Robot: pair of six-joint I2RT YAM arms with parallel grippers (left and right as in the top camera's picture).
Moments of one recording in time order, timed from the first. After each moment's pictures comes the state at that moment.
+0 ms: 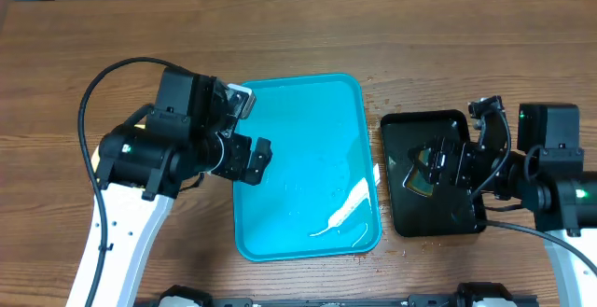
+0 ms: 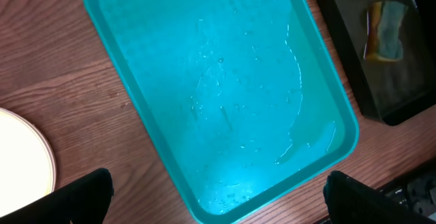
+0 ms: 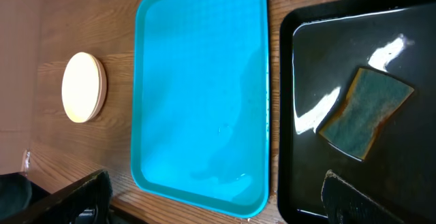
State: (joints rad) left arm -0.26 1.27 1.40 -1.26 0.20 0.01; right arm 0.00 1.04 1.14 -1.14 -0.54 0.18
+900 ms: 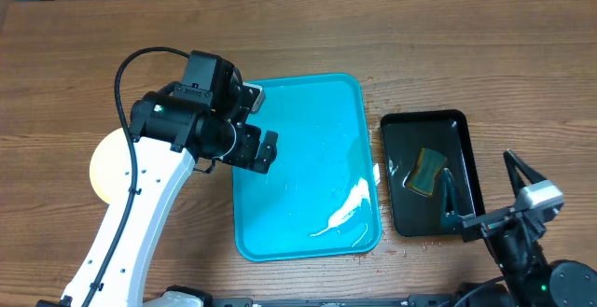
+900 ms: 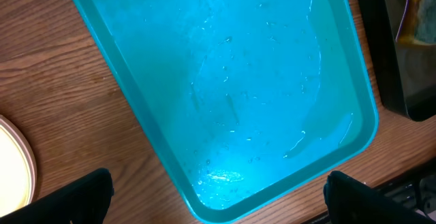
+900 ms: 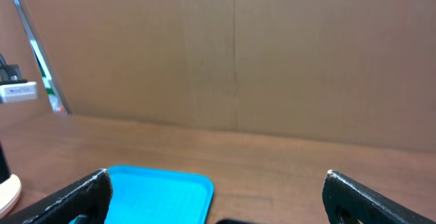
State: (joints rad) left arm -0.26 1.43 1.40 -1.26 0.20 0.01; right arm -0.04 0.12 0.52 -0.36 -0.34 0.07
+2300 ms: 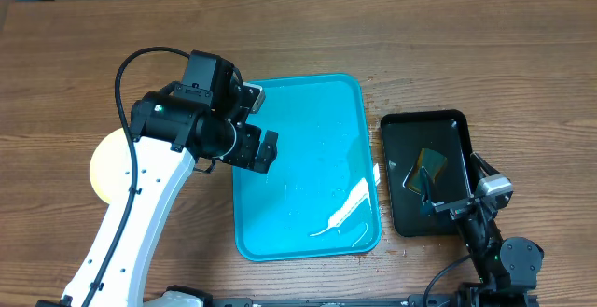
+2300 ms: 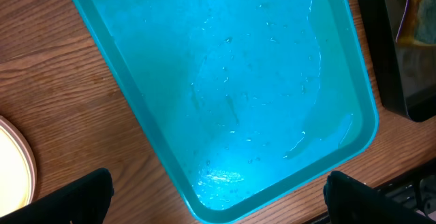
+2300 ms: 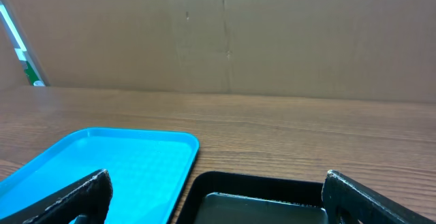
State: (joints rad) left arm -0.26 1.43 1.40 -1.26 0.20 0.01; right arm -0.04 0.02 0.02 -0.01 -0.33 0.07
